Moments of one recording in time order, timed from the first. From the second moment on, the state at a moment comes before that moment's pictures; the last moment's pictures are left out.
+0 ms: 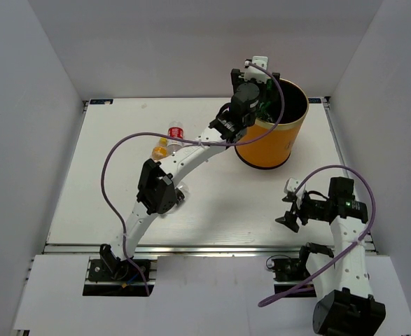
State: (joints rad) left arm -0.87 2.35 2.39 0.13 -0.55 -0.06; right arm -0.23 0.75 0.61 -1.09 -1.00 -1.29
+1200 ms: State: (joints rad) left arm -0.90 1.43 1.07 -0.81 -0.45 -0.23; right arm 0.00 0.91 0.82 -0.71 -0.91 -0.58
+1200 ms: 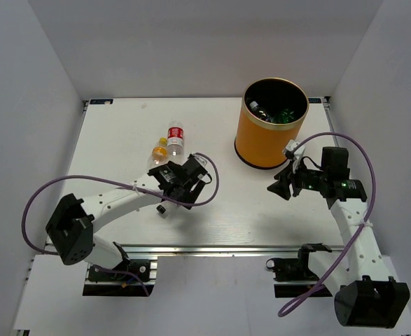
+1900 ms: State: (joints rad) left arm -0.83 1.76 1.09 -0.70 -0.41 -0.22; right arm 0.05 0.78 0.80 -0.72 -0.88 -0.58
